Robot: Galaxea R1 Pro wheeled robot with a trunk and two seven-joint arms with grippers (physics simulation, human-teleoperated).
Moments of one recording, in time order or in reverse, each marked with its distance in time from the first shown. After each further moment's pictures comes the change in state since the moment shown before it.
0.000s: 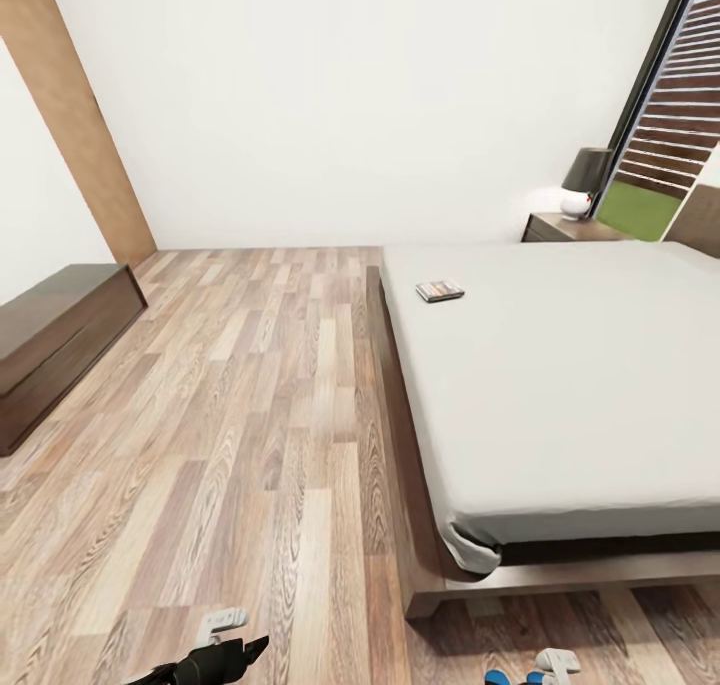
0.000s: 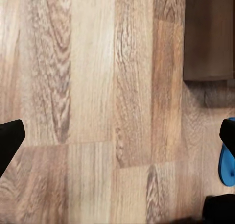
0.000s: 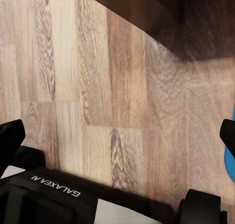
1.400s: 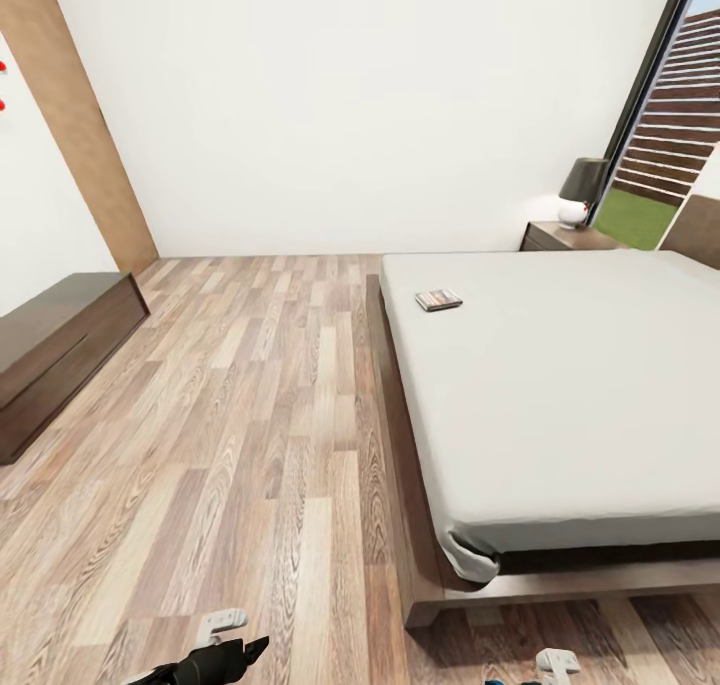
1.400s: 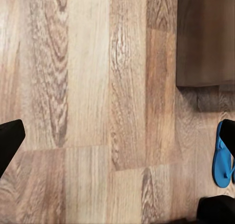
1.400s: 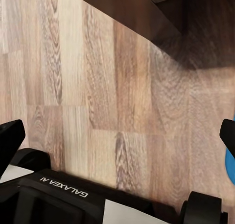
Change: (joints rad) left arm 0.000 0.000 0.000 0.001 0.000 0.000 0.000; right arm 0.000 0.001 0.000 0.000 0.000 0.000 0.000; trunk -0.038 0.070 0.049
